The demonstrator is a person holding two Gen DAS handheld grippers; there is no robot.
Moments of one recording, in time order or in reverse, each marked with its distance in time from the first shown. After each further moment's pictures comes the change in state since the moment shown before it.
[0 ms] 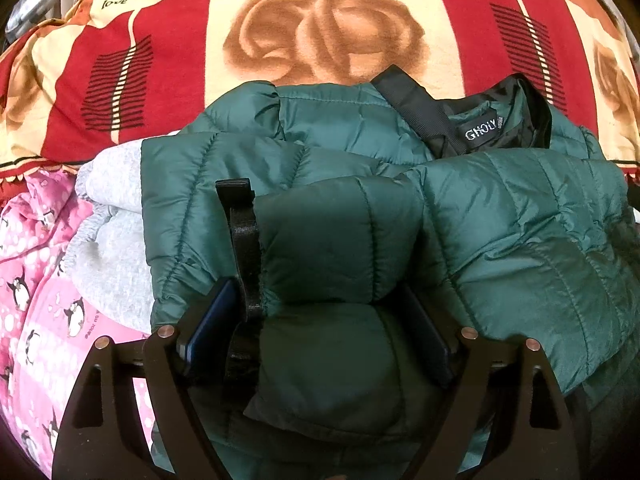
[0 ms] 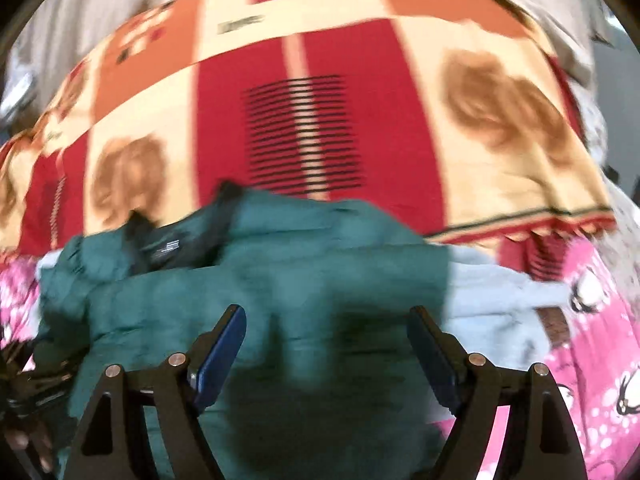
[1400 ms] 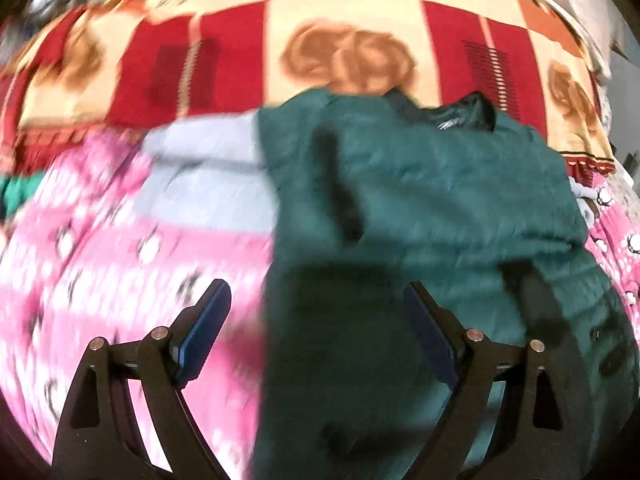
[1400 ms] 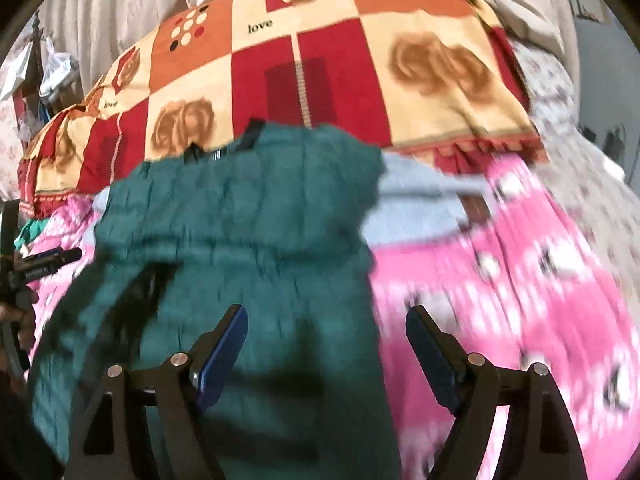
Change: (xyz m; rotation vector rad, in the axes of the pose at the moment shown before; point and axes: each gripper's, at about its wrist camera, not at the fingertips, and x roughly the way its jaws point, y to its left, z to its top) left arm -0.111 0.076 -0.079 -0.044 -0.020 -0.074; right arm -0.173 -0.049 -0.140 -0.054 0.090 0.122
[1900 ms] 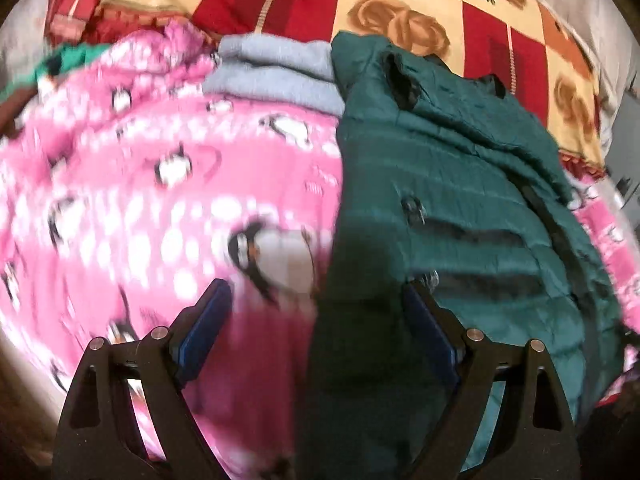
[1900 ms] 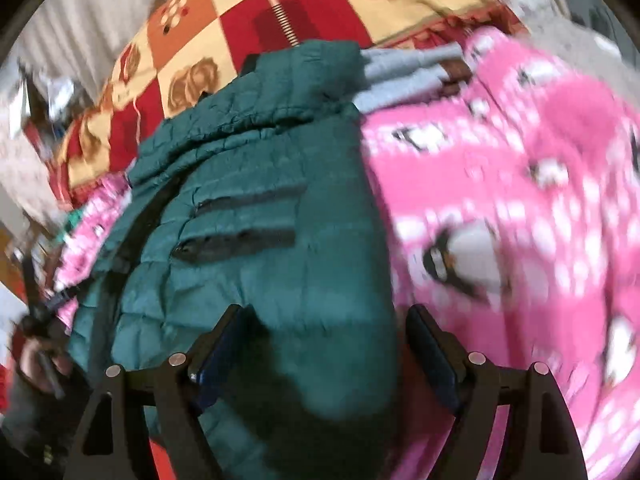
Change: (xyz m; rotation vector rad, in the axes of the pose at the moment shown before) left arm -0.044 0.055 -0.127 -0.176 0.057 -0.068; right arm -0.011 -0.043 -0.102 0.200 0.129 0.218
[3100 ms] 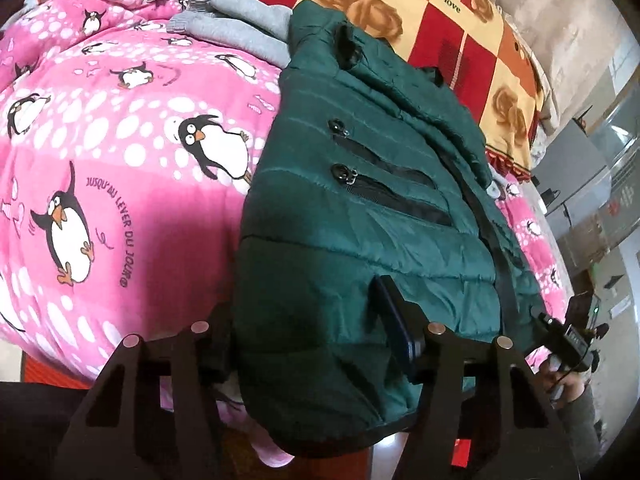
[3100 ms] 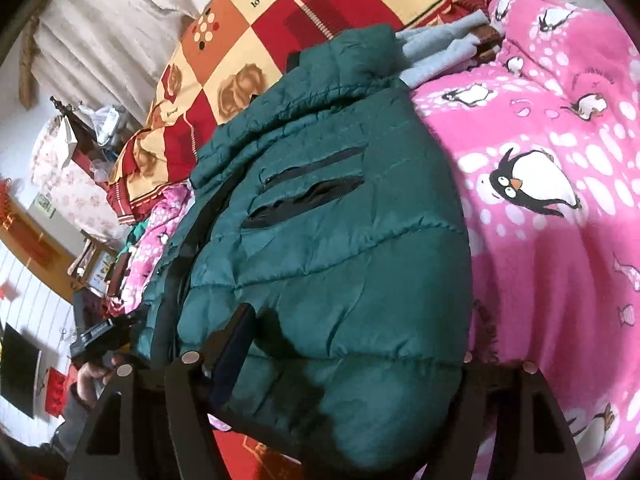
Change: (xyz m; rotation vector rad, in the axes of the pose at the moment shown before) left arm -0.023 -0.002 -0.040 -0.112 0.092 -0.320; right arm 0.008 0.022 -0.026 0.016 0.001 0.212
